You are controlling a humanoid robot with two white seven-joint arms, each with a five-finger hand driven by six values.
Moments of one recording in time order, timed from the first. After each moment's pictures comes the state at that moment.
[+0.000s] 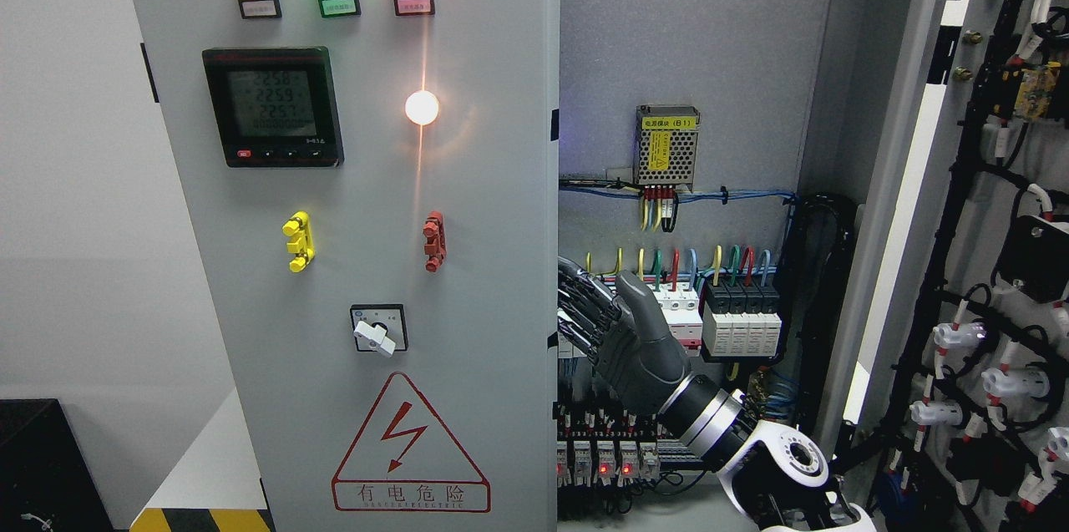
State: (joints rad) left arm 0.04 -0.10 -0.10 0.00 0.14 -0.17 -0.08; right arm -0.71 0.00 0.16 -1.32 -0.50 0.13 0.63
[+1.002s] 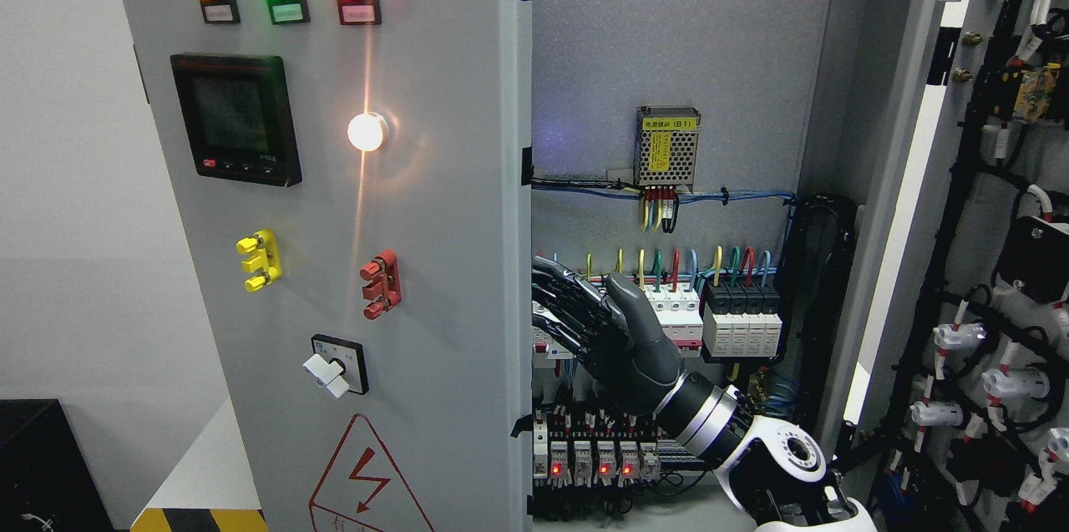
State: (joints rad) left arm 0.04 -0.10 -0.10 0.00 0.14 -0.17 -0.08; right arm -0.72 0.00 0.17 -1.33 -0.53 0.14 0.67
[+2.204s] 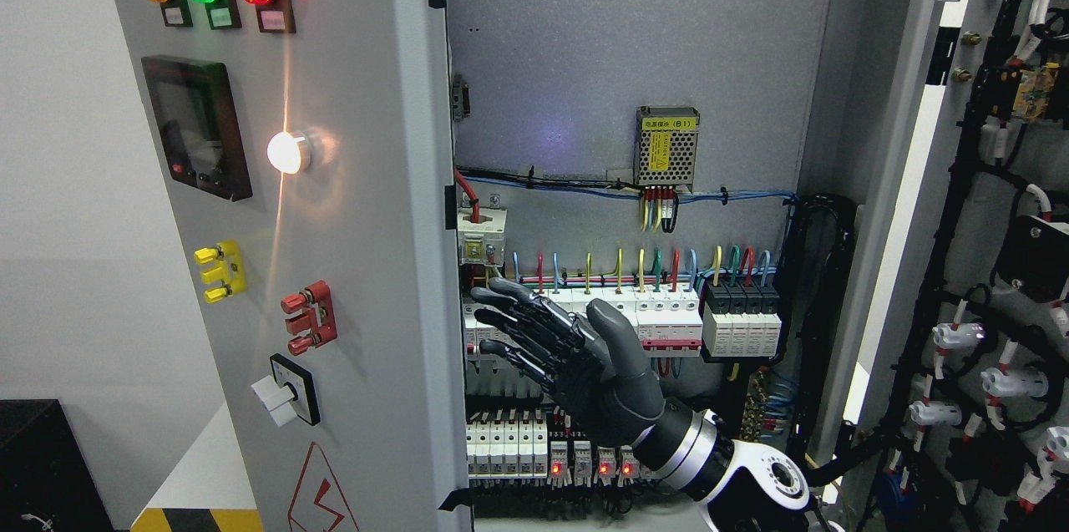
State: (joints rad) left arm 0.04 -0.10 -0.10 0.00 0.14 -0.17 -0.08; right arm -0.65 0.00 0.27 -1.45 -0.63 0.15 0.71
